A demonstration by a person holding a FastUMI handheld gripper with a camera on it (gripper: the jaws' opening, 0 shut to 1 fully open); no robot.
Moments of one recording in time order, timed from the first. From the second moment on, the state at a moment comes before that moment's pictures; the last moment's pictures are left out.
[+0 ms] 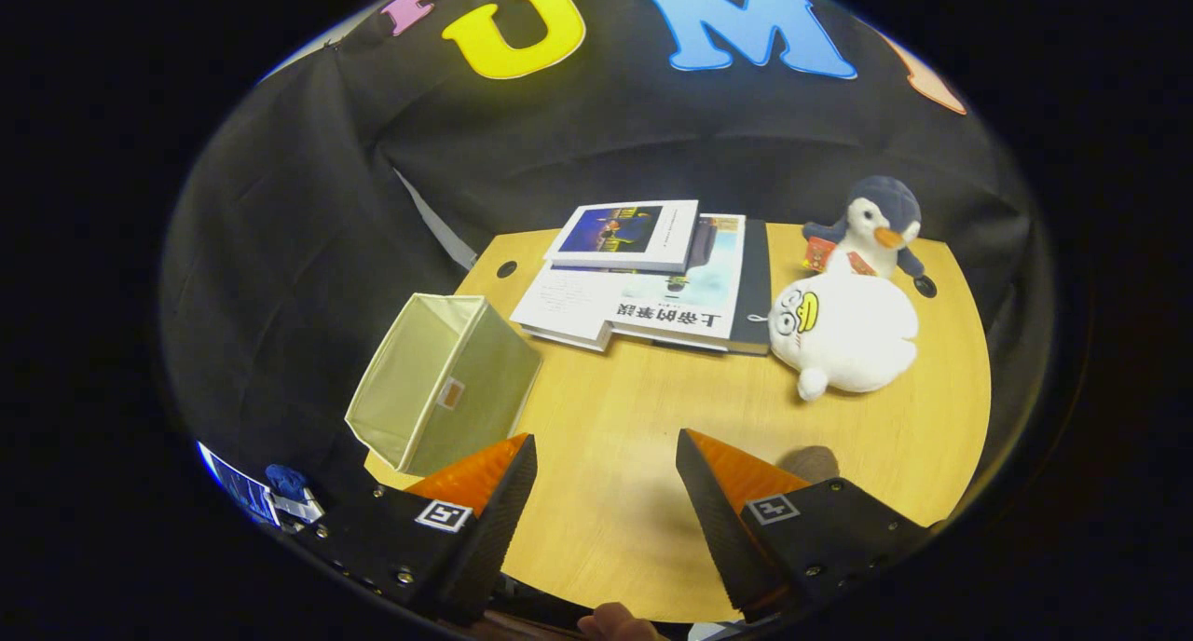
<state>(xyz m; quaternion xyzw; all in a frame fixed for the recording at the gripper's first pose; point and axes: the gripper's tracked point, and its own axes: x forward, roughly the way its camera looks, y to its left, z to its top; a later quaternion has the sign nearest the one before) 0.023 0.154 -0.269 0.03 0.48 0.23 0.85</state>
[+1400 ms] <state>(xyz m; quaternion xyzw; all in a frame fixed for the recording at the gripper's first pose) -0.046 -0.057 -0.428 0.02 0.59 0.05 0.81</state>
